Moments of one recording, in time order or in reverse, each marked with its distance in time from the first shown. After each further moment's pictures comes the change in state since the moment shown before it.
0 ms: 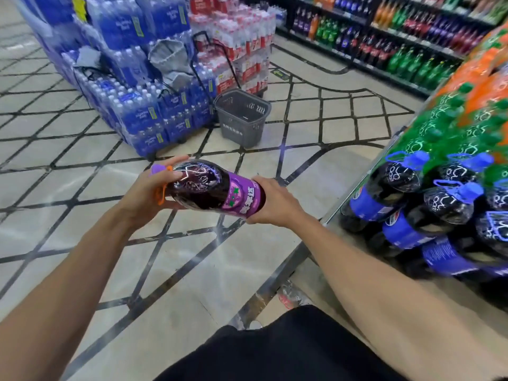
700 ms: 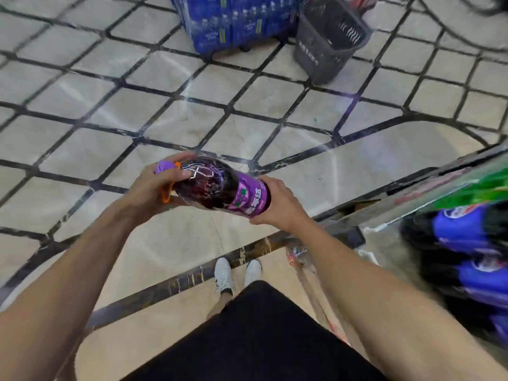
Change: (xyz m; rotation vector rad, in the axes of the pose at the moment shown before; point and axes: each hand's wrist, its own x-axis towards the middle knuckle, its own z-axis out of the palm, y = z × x) left_hand -0.059 -0.129 -0.052 -0.199 0.323 -0.220; right_hand 0.033 0.022 0.142 0.086 -0.421 -0.064
